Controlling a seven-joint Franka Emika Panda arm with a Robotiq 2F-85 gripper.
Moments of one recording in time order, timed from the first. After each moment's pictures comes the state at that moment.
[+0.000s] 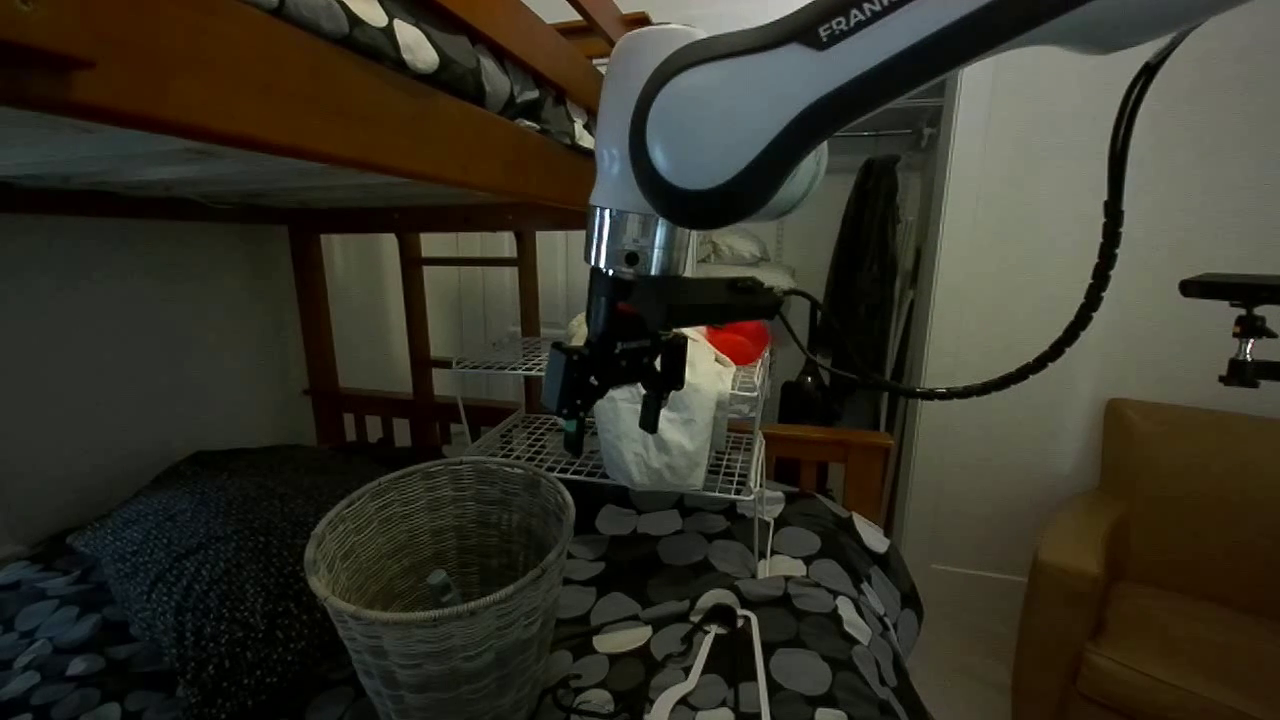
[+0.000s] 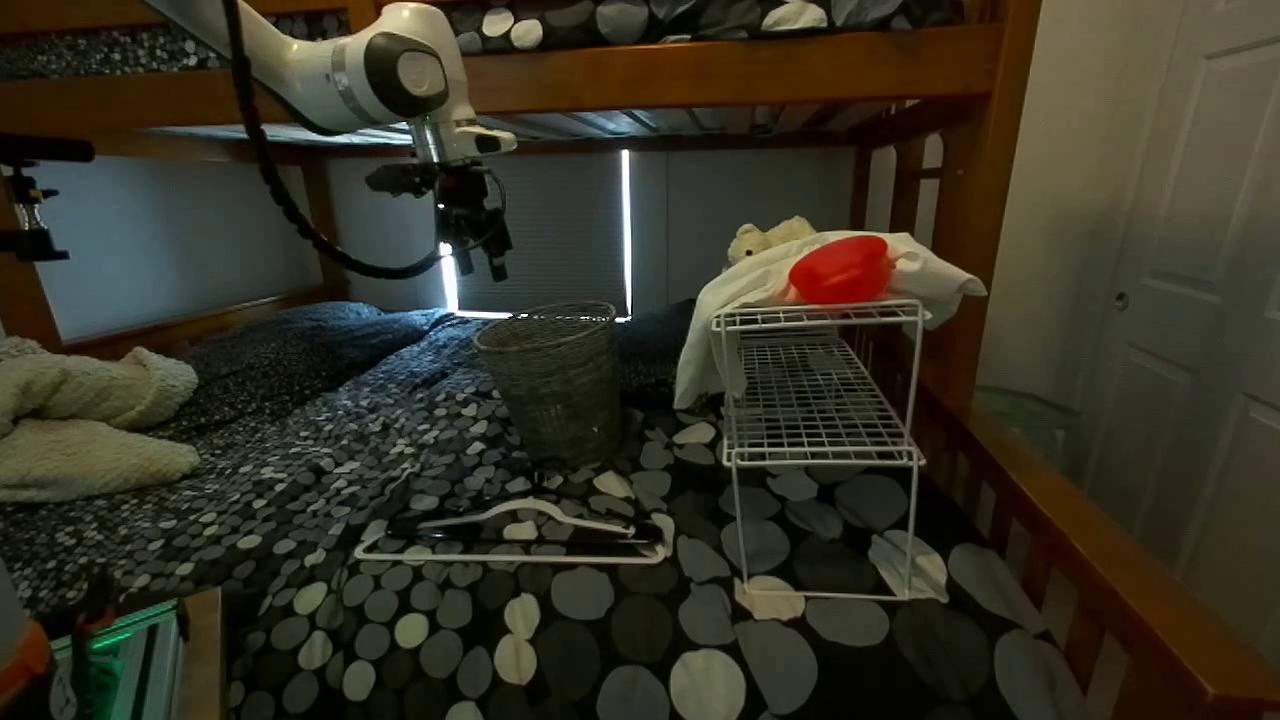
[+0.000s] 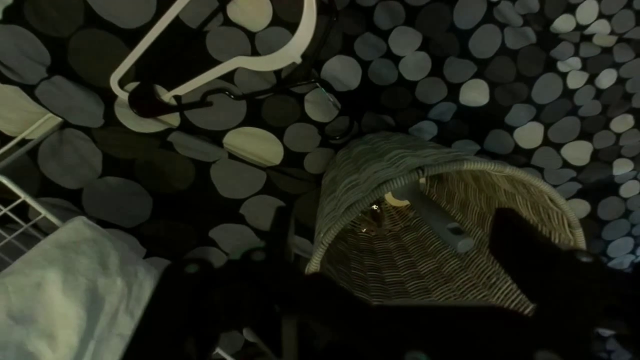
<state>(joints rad) 0.10 -0.08 0.46 -2.05 -0.04 2.17 0.37</state>
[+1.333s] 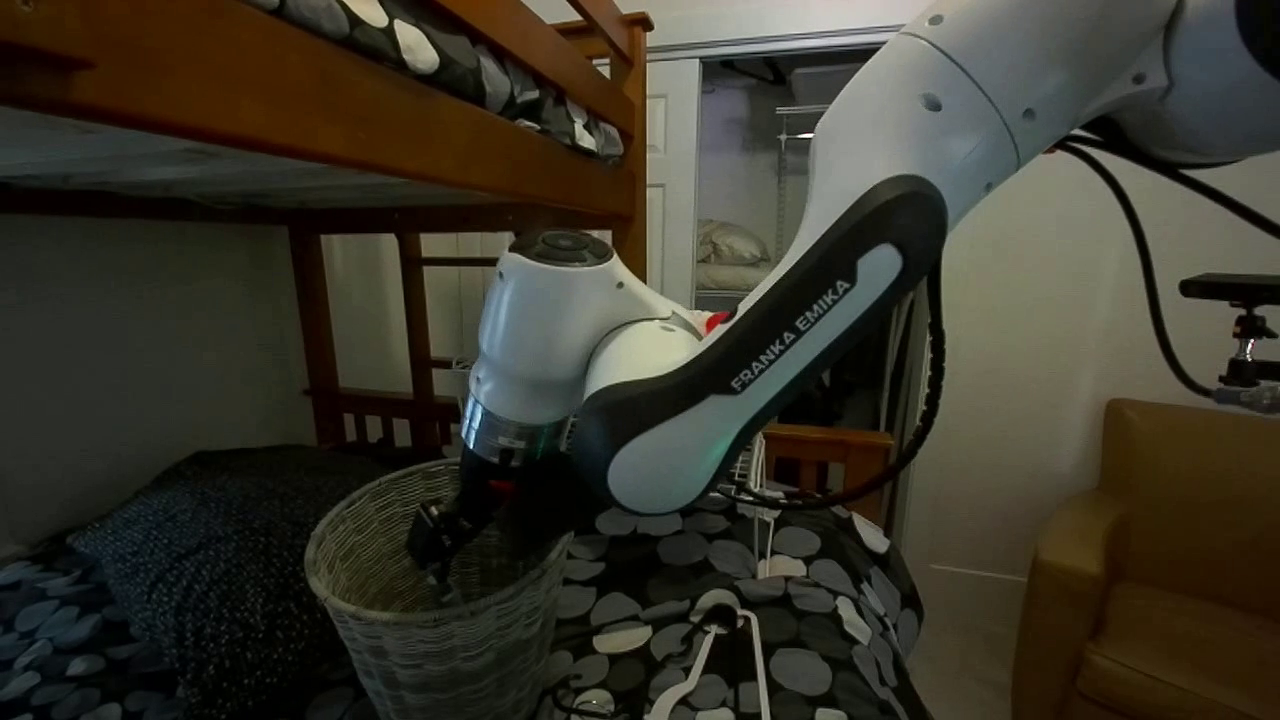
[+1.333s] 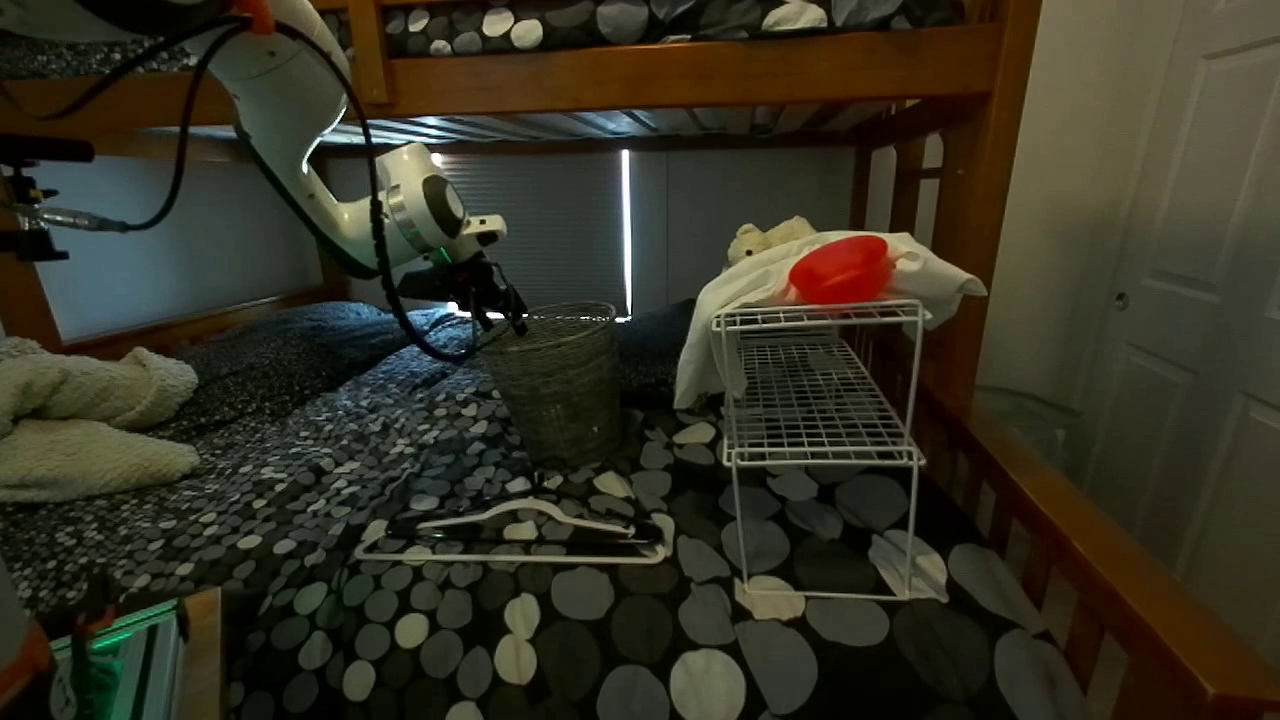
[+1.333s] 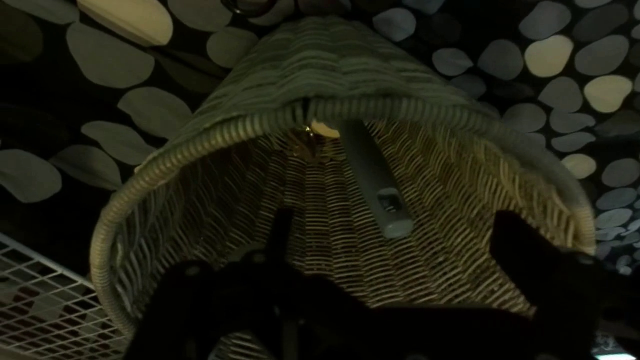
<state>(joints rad) 0.48 0.31 0.19 -1.98 -0.61 2.69 0.78</state>
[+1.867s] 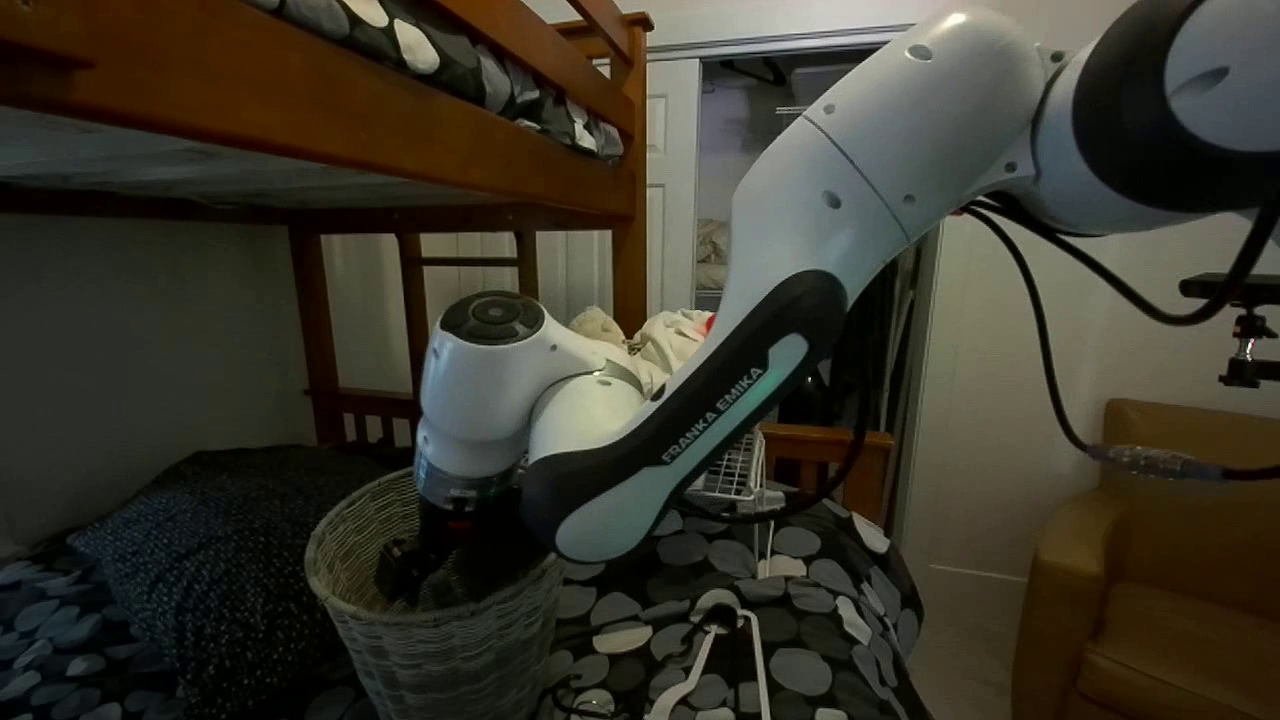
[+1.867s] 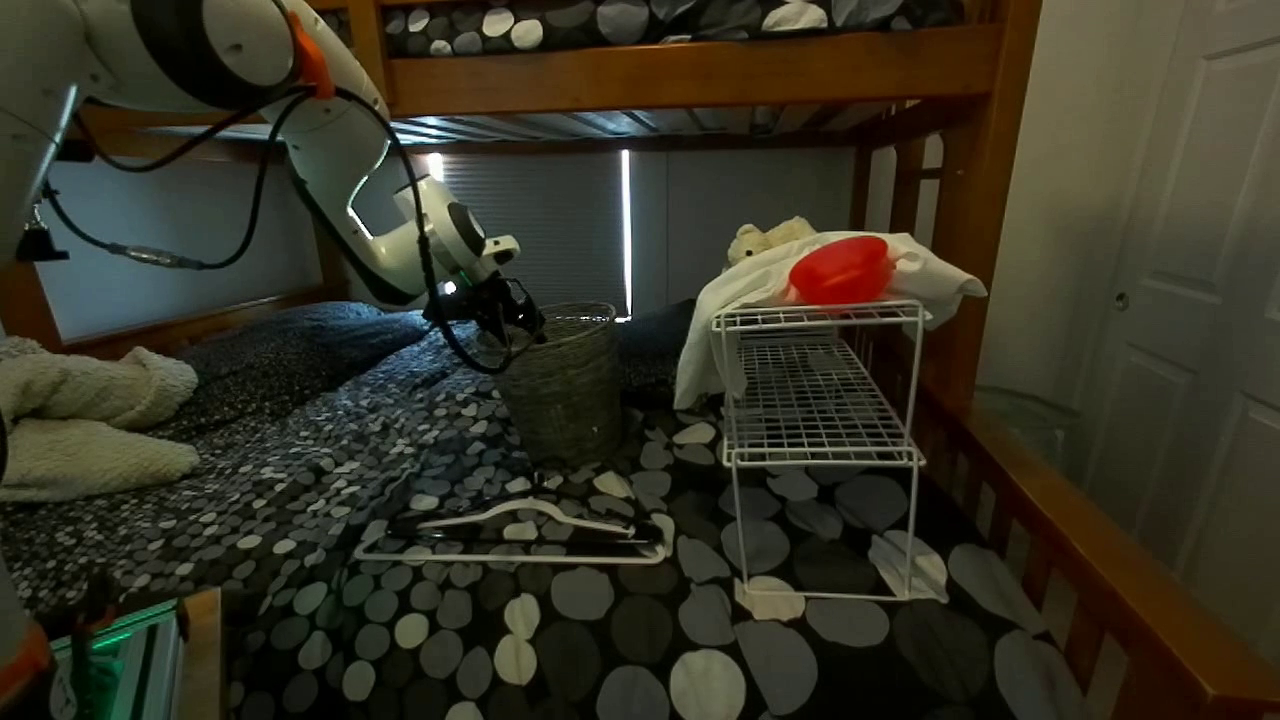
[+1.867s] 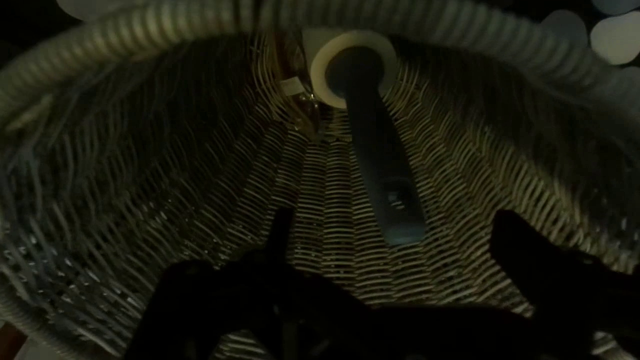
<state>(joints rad) 0.56 0.51 0.11 -1.77 -0.76 2.66 0.82</state>
